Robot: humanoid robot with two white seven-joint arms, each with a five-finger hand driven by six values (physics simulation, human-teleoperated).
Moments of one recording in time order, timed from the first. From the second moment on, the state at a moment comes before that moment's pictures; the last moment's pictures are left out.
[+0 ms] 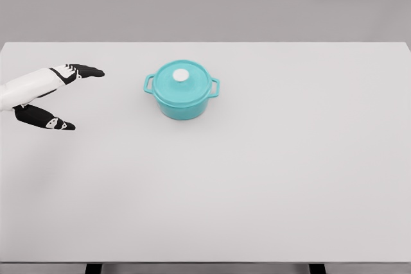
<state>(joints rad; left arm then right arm) -0.32 0.89 -0.25 -1.51 0.05 -0.62 -0.57 0.07 0.00 -0.21 0.05 0.06 -0.22 -0.03</state>
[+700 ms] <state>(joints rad) -0.35 0.84 -0.26 -1.53 -0.05 -0.61 -0.61 0.07 0.00 -0.21 0.05 0.06 -0.22 -0.03</state>
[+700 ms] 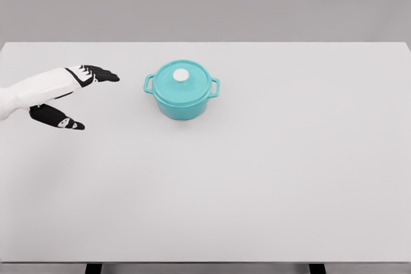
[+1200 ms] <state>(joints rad) -0.54 0.70 -0.32 -1.62 -0.32 -0.61 -0.61 0.07 0.00 -0.21 0.05 0.06 -0.22 -0.03</state>
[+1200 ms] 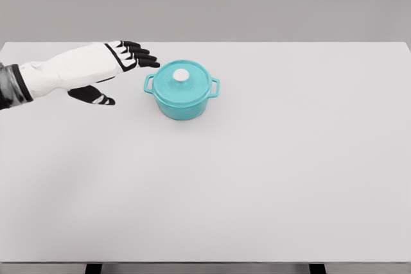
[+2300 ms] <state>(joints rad) -1.11 0.54 -1.00 -1.27 -0.47 -0.61 -0.61 0.07 0.00 -0.21 0.05 0.06 -0.22 -0.03</state>
